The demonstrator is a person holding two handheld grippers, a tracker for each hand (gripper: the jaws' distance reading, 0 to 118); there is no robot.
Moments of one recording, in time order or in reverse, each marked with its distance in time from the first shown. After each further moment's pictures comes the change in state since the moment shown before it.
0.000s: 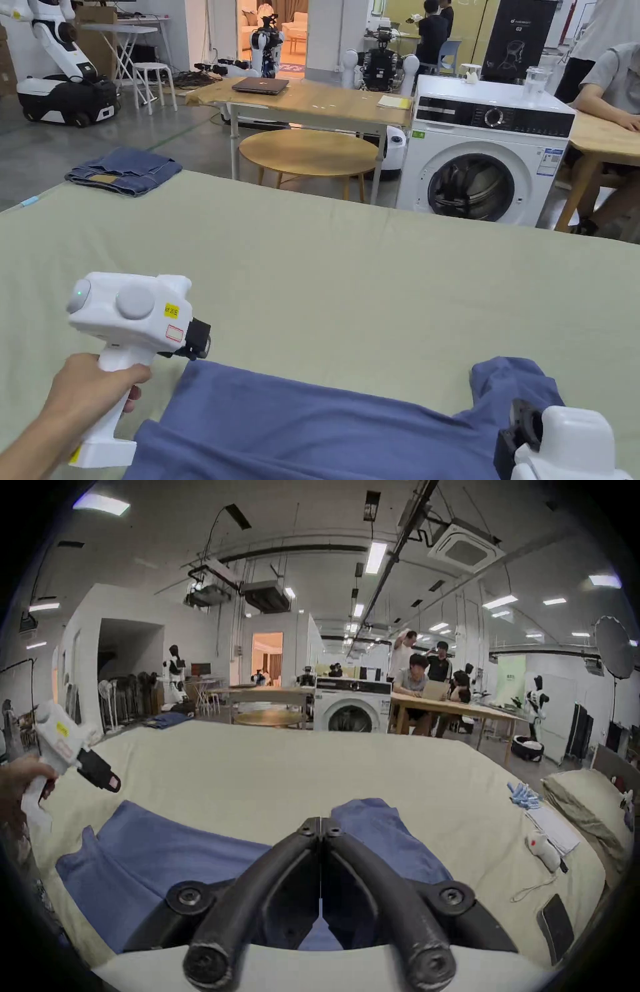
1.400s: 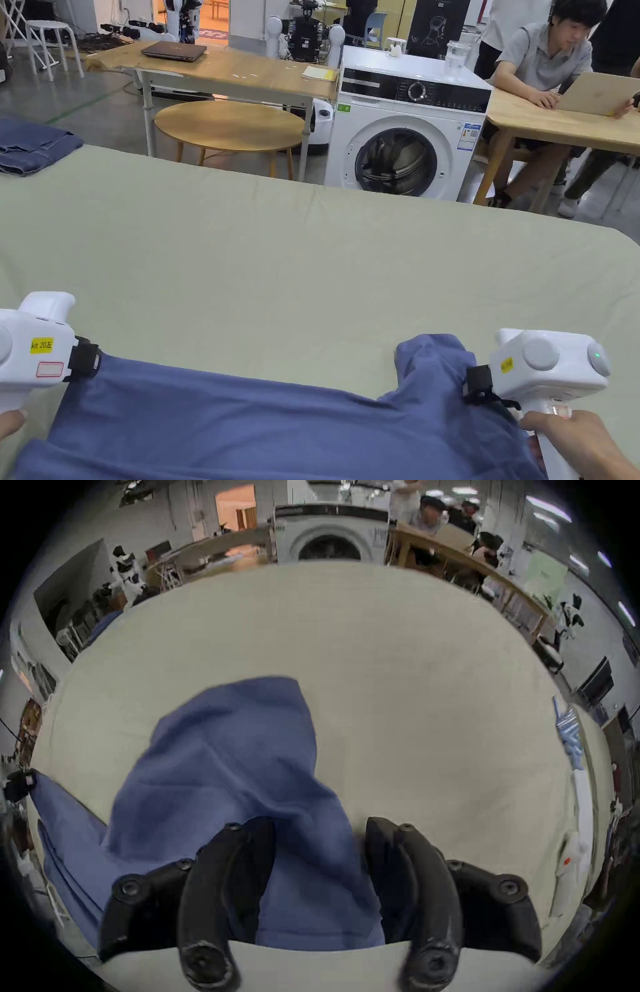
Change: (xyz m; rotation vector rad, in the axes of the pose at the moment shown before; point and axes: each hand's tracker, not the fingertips) left arm 0.007 -0.040 0.010 0.113 -0.006 -0.009; right arm 0.158 -0.001 -0.253 -0.828 0.015 -0.055
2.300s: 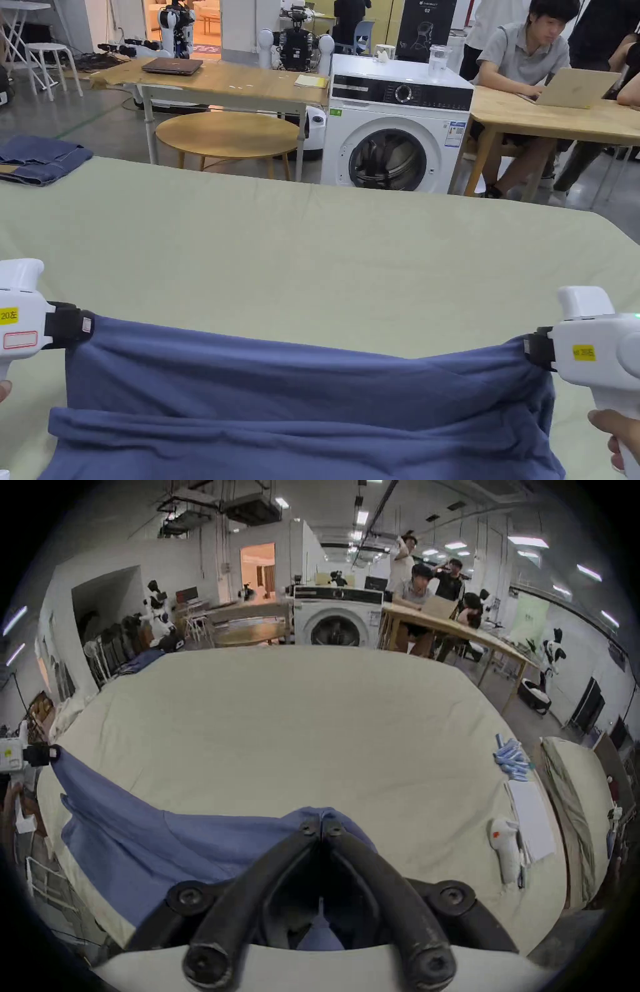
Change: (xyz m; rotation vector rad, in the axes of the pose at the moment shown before) left arm -0.011 -0.038 0.118 0.175 -0.079 0.037; right arm 0.003 -0.124 0.203 0.384 -0.007 0.059
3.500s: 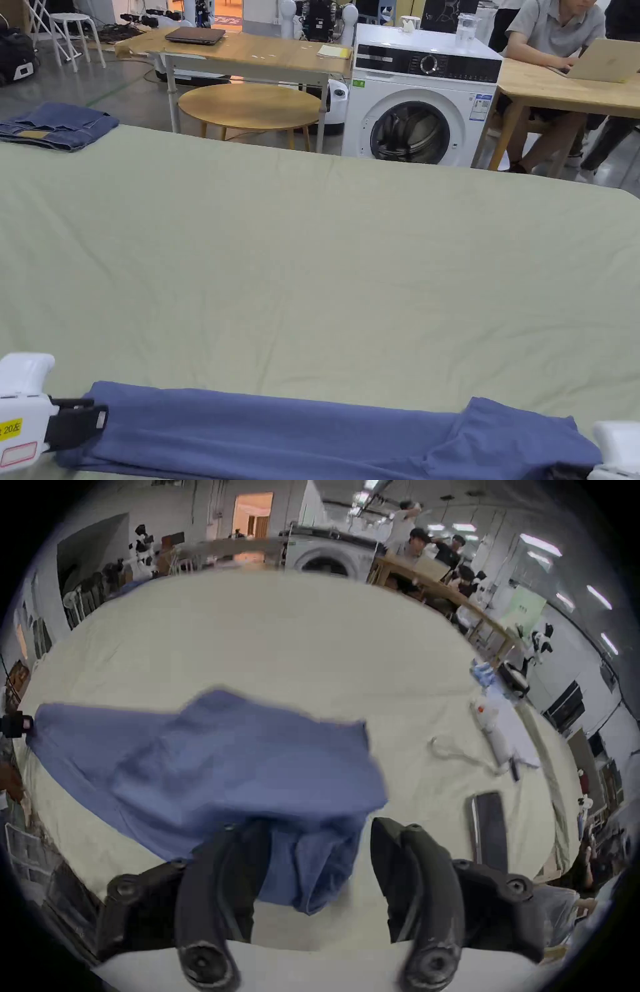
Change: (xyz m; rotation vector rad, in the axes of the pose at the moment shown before) left arm -0.002 -0.128 0.023 -0.140 0.070 -0.057; right arm -0.022 -0.151 0.025 -0.153 -0.154 0.056
